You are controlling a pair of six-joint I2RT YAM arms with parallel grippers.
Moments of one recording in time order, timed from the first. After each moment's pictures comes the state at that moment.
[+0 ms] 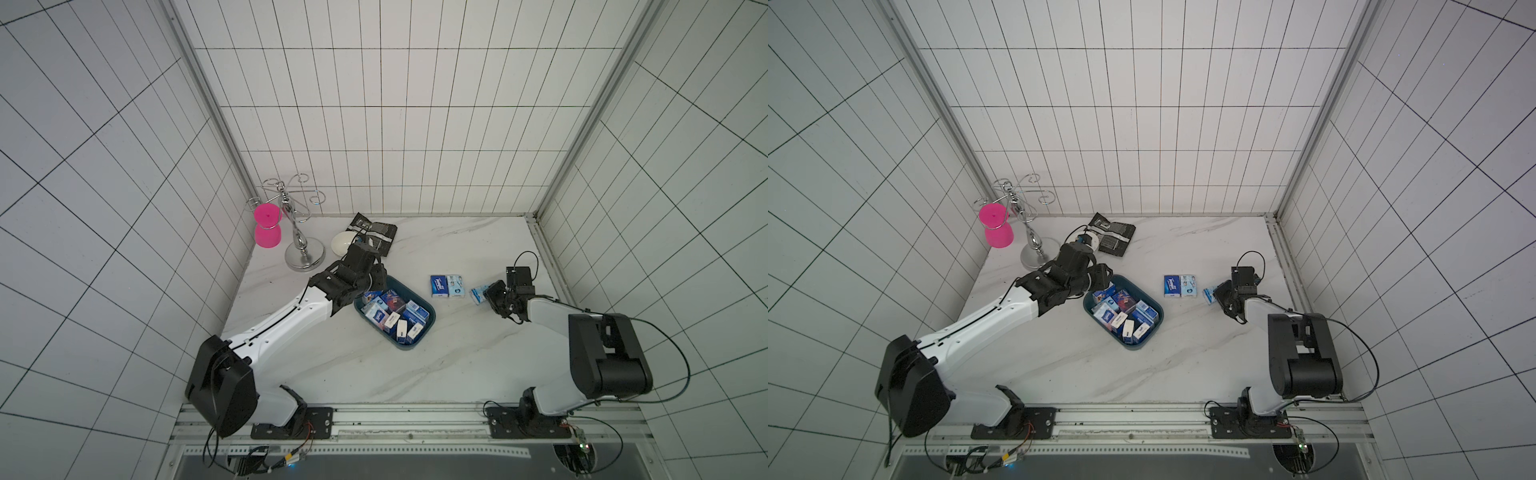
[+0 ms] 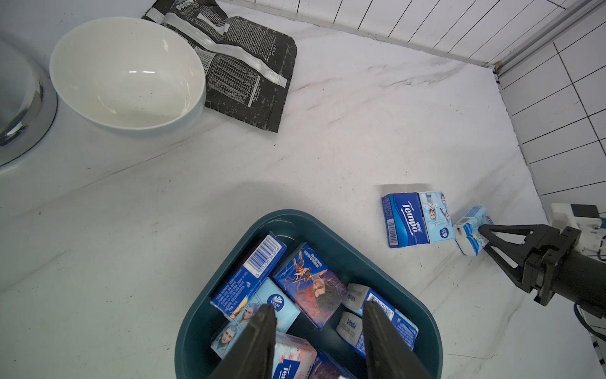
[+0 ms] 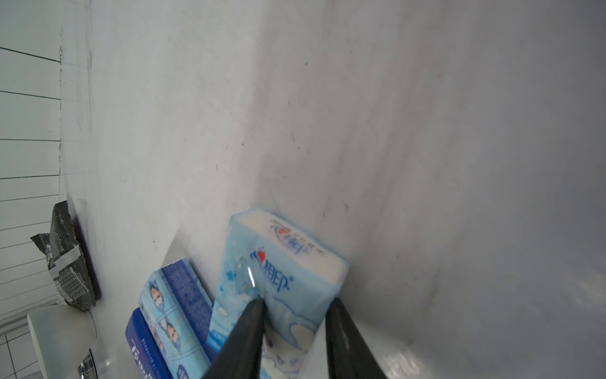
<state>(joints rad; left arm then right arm) -0.61 1.39 1.09 -0.44 -0.09 -0.57 0.13 1.54 0.66 -0.03 -0.13 0.97</state>
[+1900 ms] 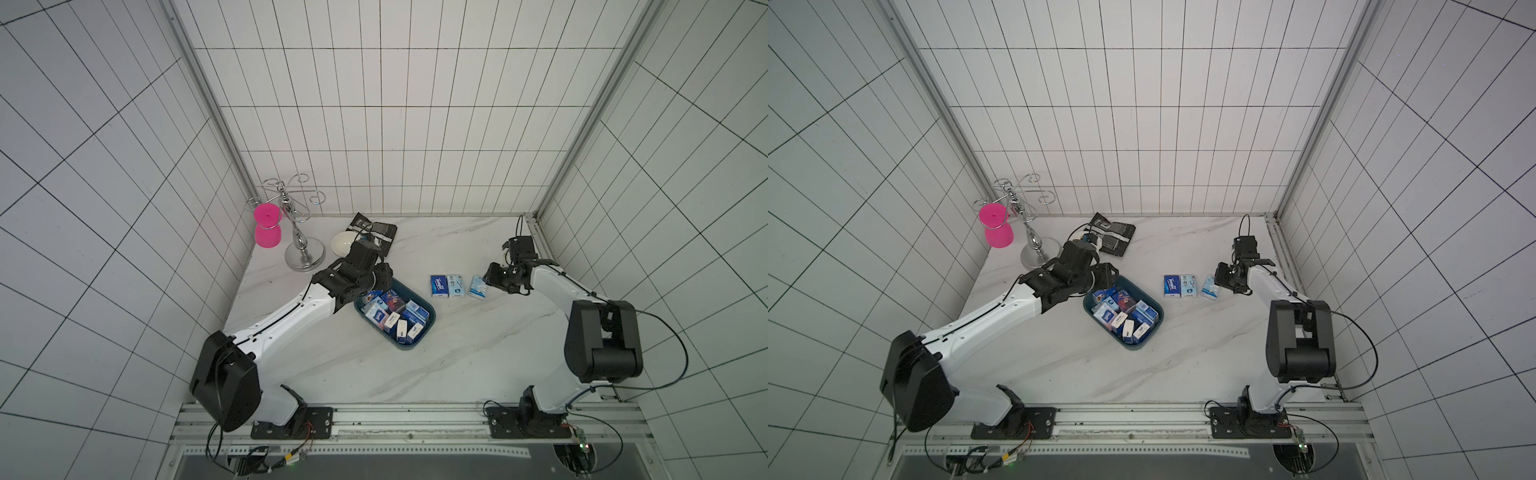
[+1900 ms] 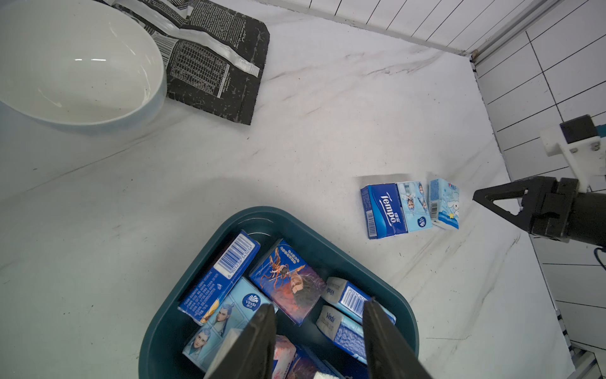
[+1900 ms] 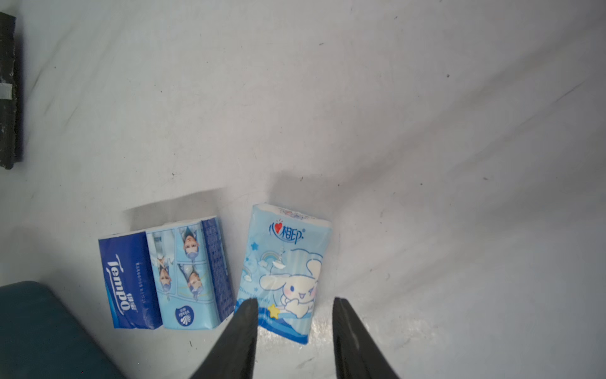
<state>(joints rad) -0.61 1.42 1.13 -0.44 0.00 -0.58 0.10 1.64 1.04 -0.47 -0.19 0.31</state>
